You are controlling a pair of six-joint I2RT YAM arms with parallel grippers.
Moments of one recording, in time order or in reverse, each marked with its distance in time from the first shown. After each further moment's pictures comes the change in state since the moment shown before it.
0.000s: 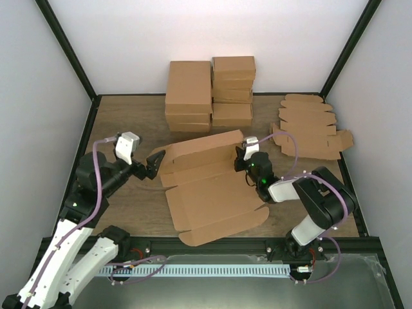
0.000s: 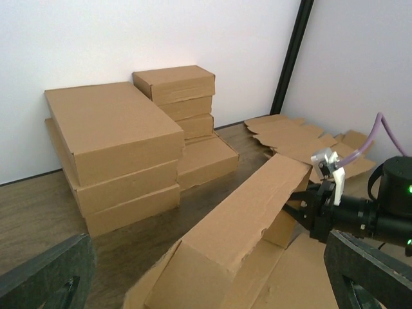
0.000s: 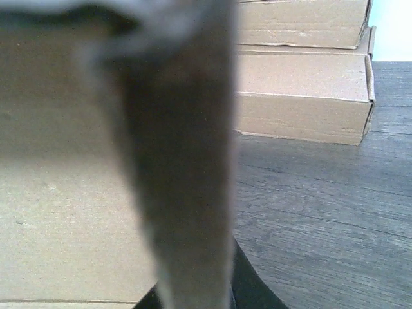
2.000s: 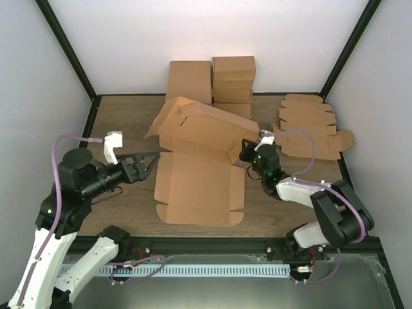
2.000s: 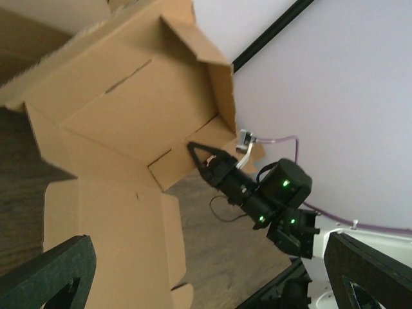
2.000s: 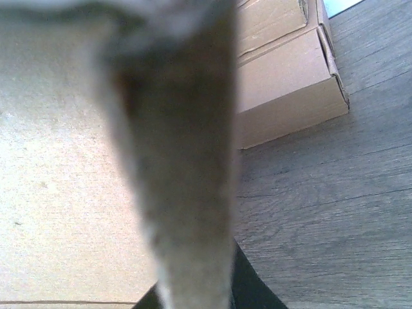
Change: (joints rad) left arm 0.000 0.035 0.336 -0.417 0.143 -0.591; right arm -0.068 -0.190 0.059 -0.248 -0.010 0.483
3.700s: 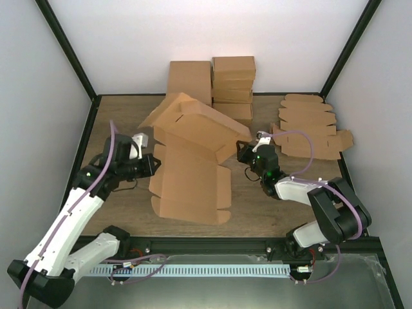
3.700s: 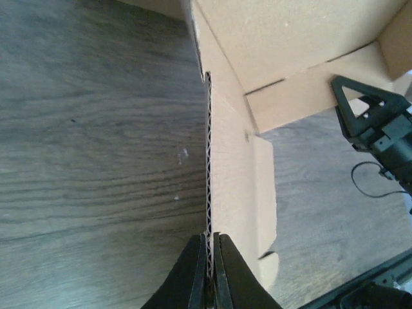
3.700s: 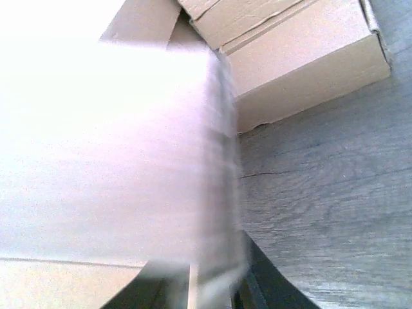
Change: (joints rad) left arm -0.005 0.244 -0.196 -0.032 -0.119 0.114; right arm 0.000 0.029 0.000 0.013 -0.088 0.069
